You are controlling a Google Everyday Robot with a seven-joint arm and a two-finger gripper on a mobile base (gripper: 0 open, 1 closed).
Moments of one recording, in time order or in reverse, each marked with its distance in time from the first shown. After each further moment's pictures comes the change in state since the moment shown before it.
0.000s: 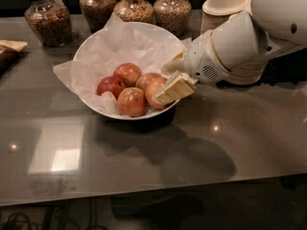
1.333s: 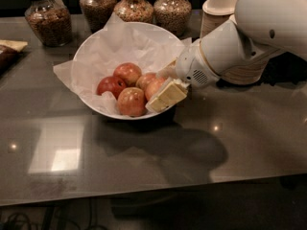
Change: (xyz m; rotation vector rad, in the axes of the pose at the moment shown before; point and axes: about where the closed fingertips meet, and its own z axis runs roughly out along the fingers) arm 0.005 0.005 0.027 -0.080 0.008 0.068
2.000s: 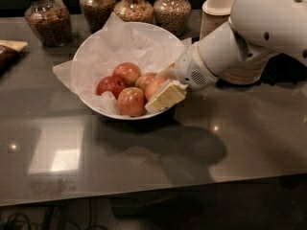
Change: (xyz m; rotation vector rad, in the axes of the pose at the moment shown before) arm 0.005 -0.001 0.009 -0.018 0.018 0.023
